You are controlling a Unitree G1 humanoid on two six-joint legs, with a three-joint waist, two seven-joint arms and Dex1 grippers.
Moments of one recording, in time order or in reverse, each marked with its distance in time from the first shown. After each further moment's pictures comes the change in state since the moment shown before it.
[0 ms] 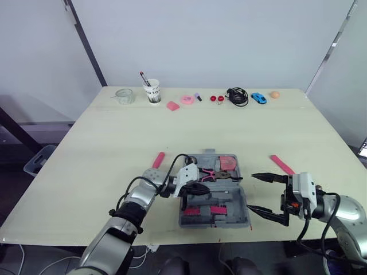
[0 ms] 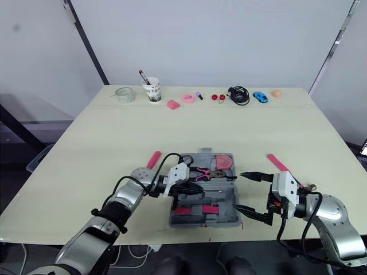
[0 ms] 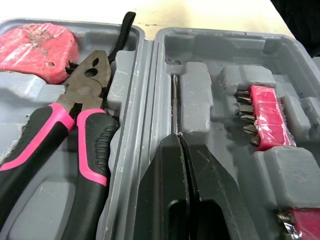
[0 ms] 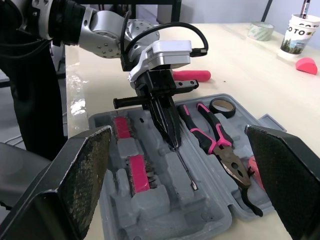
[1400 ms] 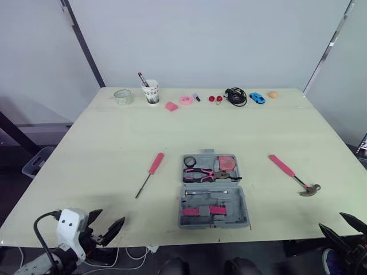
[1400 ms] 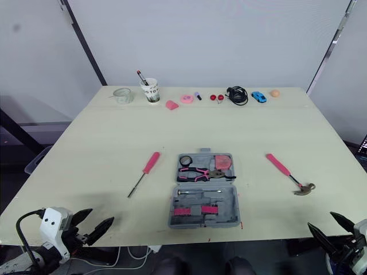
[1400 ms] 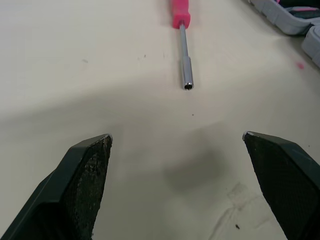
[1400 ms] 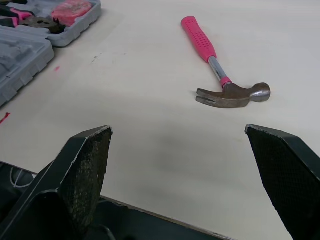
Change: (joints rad) left arm 1.007 0.142 0.753 -0.794 -0.358 0.340 0.448; right arm 0.462 0.099 -0.463 0.278 0.029 -0.105 -0.163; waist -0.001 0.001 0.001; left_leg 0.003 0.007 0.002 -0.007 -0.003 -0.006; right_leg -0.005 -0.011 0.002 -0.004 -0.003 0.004
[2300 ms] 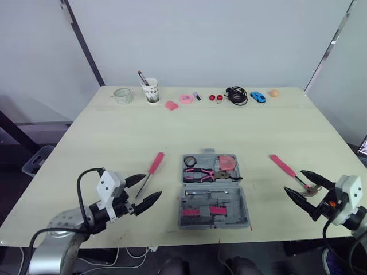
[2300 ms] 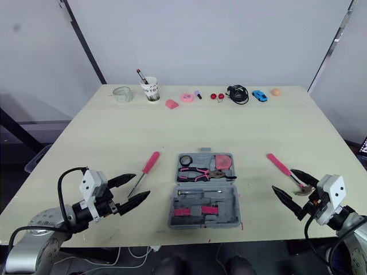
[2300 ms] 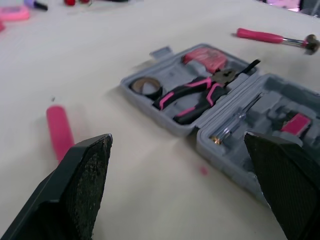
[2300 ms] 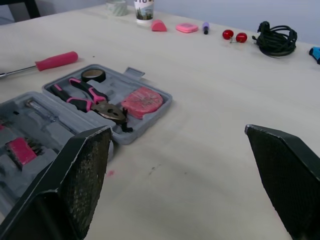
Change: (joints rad) left arm -0.299 0.132 -0.204 -0.101 -0.057 0.065 -0.160; right arm -0.315 -0.042 0.157 -0.183 -0.005 0.142 -0.023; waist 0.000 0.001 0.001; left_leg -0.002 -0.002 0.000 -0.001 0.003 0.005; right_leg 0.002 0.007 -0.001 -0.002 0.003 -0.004
